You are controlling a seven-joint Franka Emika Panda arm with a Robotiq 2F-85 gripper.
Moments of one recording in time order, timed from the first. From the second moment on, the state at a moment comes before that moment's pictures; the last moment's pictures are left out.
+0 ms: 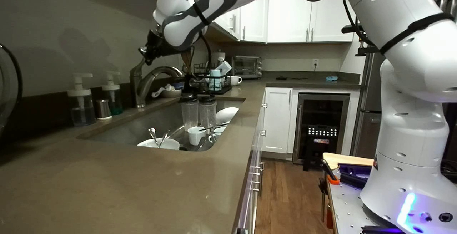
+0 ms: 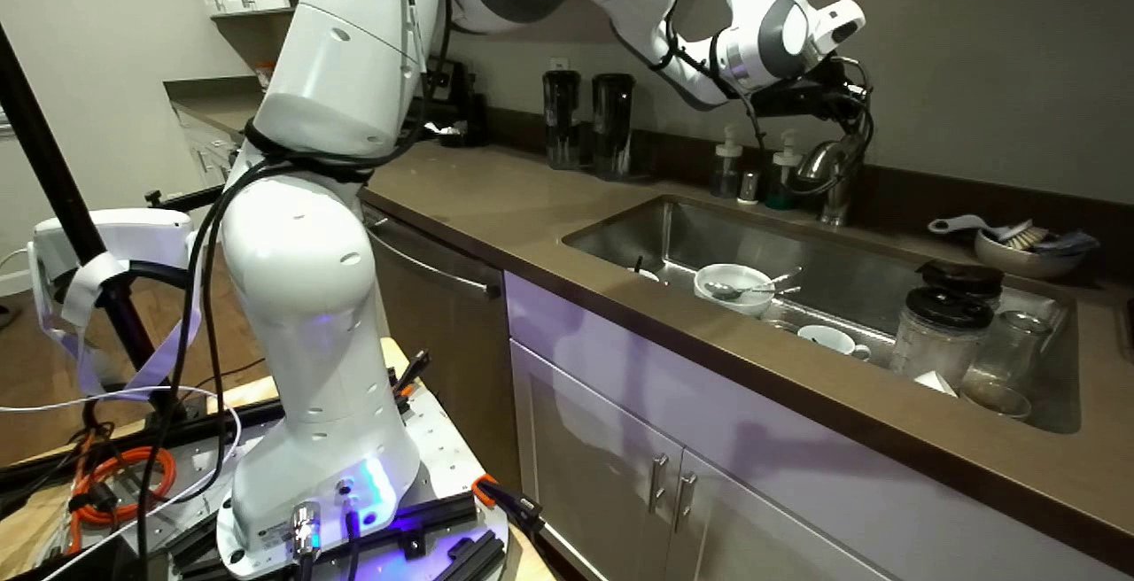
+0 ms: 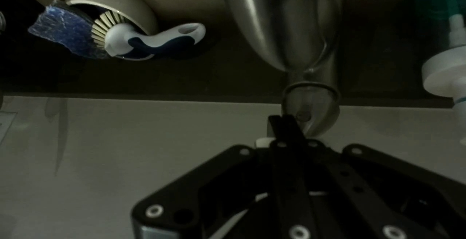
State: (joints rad) arm 0.00 0.54 -0.16 -1.46 -0.39 2.80 0.33
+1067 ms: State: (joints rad) arm 0.01 0.57 -0.20 -1.36 -0.39 2.91 0.36
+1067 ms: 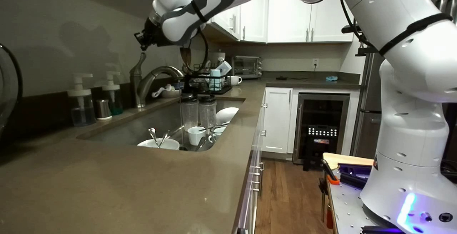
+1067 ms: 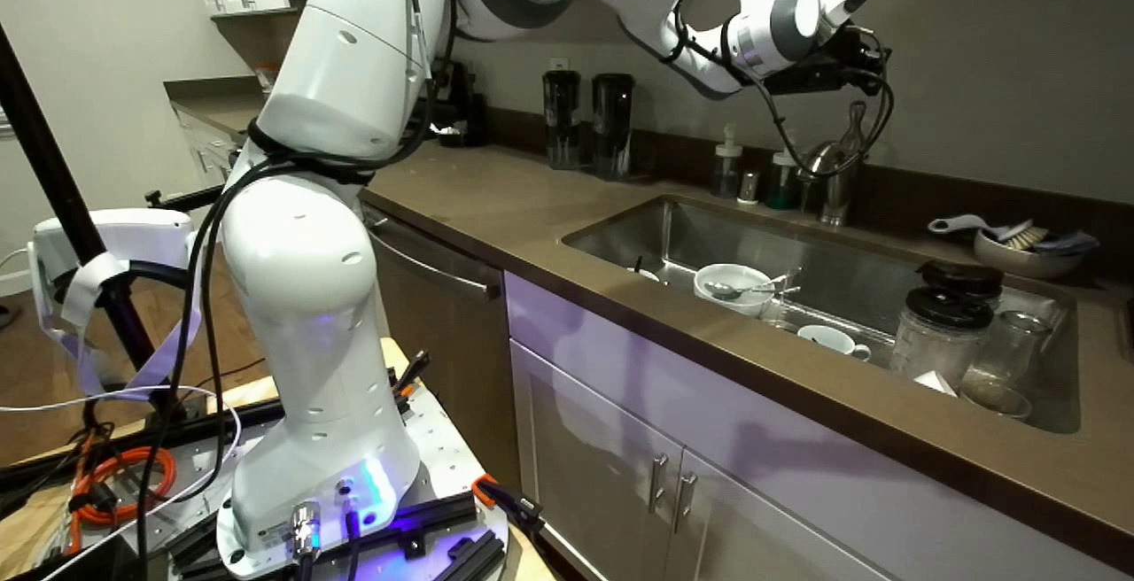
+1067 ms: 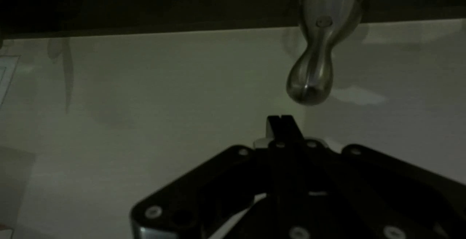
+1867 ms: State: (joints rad) arm 0.12 0.61 -0.33 -1.29 -0.42 2.69 0.45
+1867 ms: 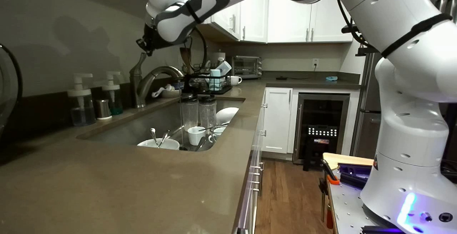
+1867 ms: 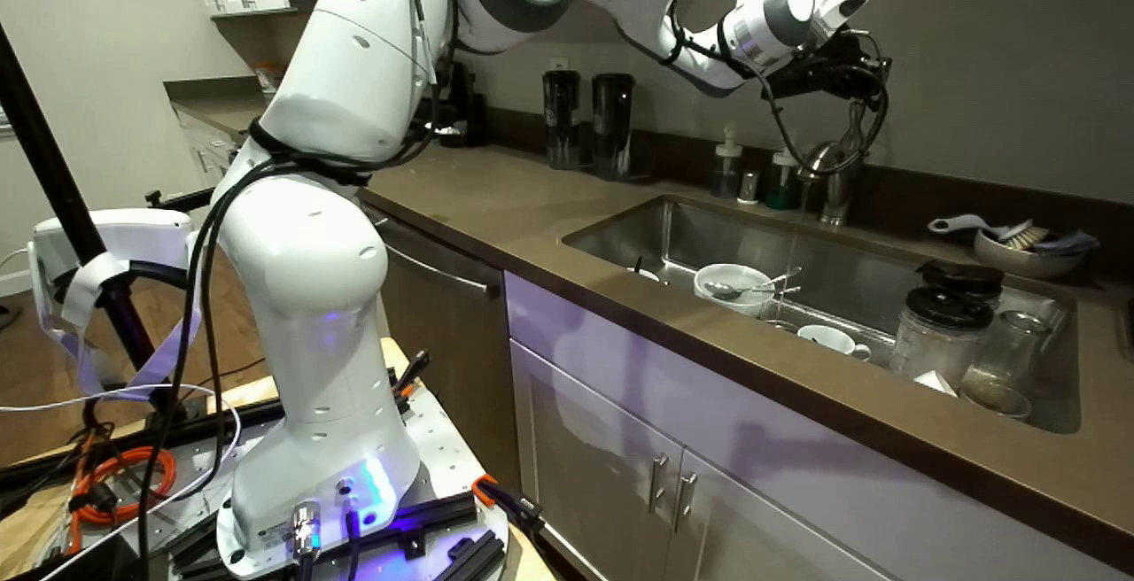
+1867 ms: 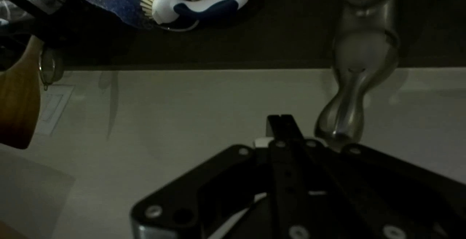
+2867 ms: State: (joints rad) arm 0.06 0.61 -0.23 -1.25 -0.30 2.54 0.36
